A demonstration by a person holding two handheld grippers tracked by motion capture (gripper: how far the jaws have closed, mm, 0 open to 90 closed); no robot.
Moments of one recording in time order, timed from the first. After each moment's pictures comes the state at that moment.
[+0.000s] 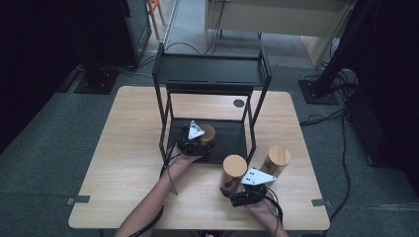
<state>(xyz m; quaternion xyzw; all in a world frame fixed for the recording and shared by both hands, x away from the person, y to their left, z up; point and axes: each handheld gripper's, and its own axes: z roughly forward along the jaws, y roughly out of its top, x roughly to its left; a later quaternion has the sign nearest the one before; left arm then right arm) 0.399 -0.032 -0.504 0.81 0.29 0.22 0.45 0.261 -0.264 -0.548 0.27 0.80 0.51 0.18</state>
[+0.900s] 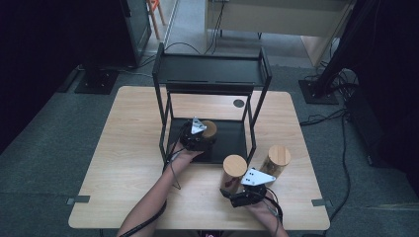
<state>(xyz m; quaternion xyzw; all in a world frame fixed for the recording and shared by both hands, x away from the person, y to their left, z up) 0.418 -0.039 -0.505 0.81 0.30 0.22 0.45 0.260 -0.264 -0.548 0.26 0.80 0.51 0.18</state>
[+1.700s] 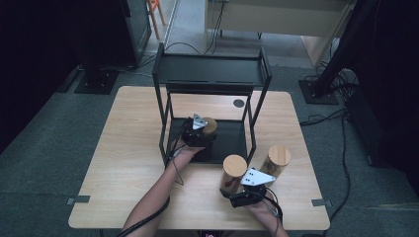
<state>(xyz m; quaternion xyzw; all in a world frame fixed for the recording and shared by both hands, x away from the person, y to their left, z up) 0.433 -0.044 -0.508 0.81 0.32 0.22 0.44 0.260 -0.264 -0.548 0.26 0.80 0.51 0.18</state>
